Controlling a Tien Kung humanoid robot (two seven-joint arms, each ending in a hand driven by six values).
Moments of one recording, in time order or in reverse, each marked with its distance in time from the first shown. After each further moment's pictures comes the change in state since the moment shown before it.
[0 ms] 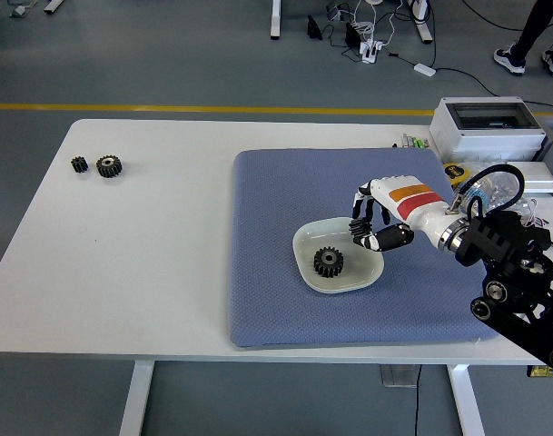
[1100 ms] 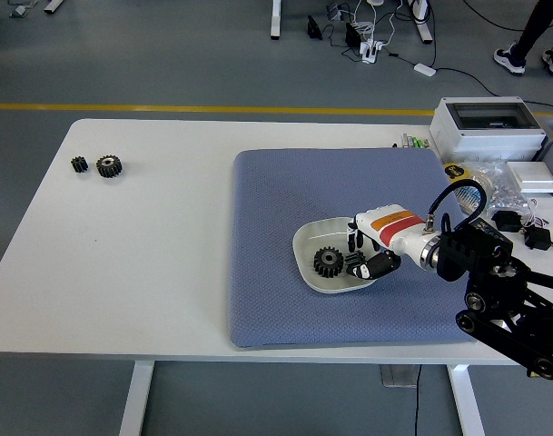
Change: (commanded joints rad) left arm 0.002 0.003 0.011 0.000 -0.007 -0.001 0.002; right arm 0.044 0.052 -0.104 -0.084 -0.032 0.108 -0.074
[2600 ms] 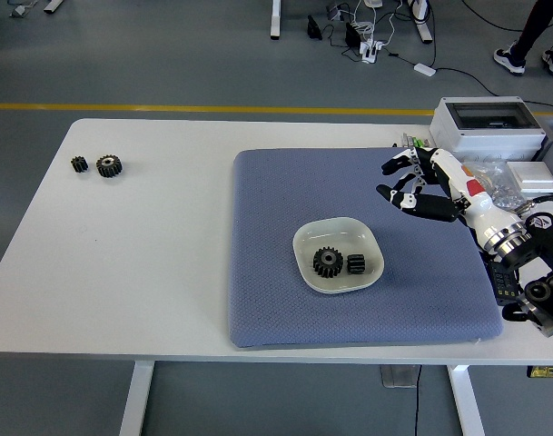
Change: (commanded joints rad) left arm 0.002 -0.007 -0.010 0.000 0.004 0.001 -0.006; right arm -0.331 -0.107 0.483 0.151 0.817 -0.088 0.391
